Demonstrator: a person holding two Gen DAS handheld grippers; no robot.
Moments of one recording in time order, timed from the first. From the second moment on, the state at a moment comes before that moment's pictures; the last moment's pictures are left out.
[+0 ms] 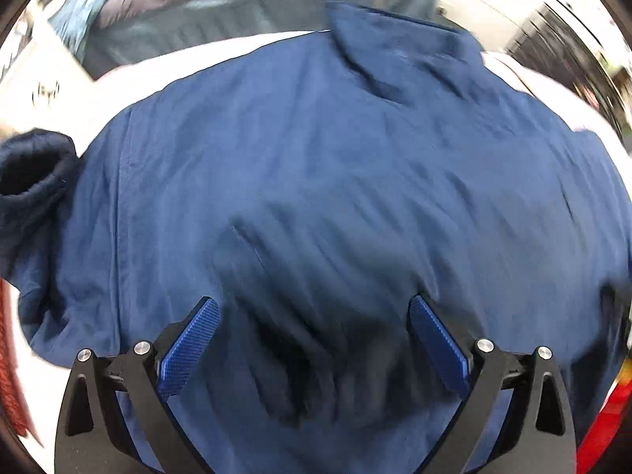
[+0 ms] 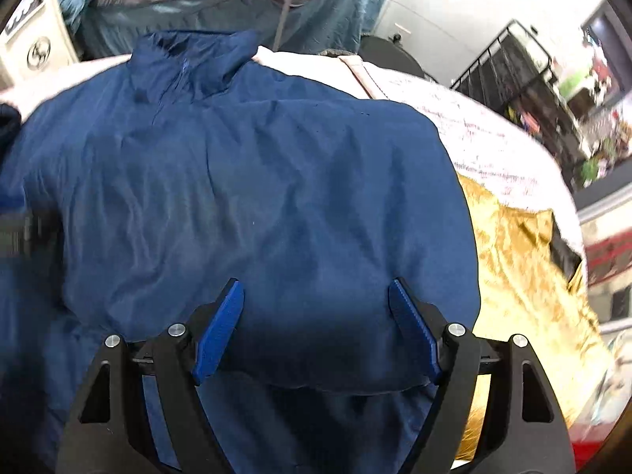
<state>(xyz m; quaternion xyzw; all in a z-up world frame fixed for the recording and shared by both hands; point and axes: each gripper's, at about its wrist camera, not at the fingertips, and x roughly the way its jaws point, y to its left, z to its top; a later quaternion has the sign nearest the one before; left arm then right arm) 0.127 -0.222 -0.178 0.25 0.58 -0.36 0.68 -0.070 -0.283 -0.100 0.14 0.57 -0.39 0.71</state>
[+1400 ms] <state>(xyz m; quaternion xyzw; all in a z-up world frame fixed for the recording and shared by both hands) 0.136 -0.275 -0.229 0.31 0.60 -0.36 0.65 -0.032 -0.308 -0.185 0.07 0.65 -0.40 0.64</state>
